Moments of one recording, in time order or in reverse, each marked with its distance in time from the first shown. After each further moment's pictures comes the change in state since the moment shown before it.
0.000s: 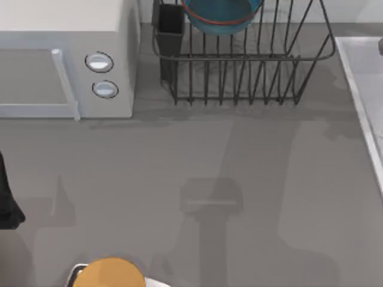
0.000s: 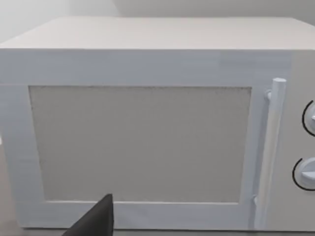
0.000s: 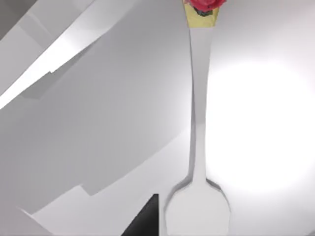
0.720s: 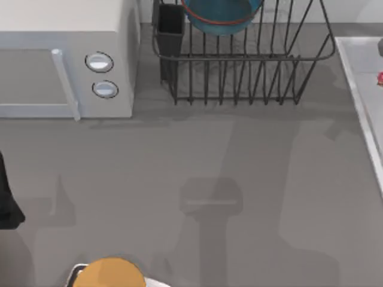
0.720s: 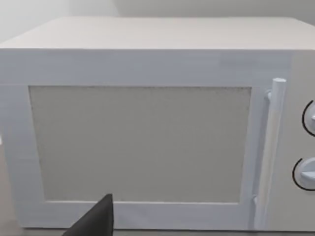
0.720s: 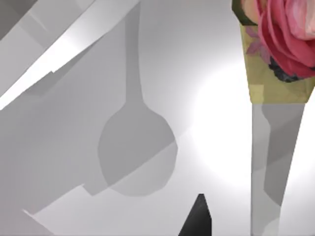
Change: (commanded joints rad) left arm 0.000 0.000 0.000 0.000 0.000 0.000; right arm 0.000 0.000 0.000 0.000 0.000 0.000
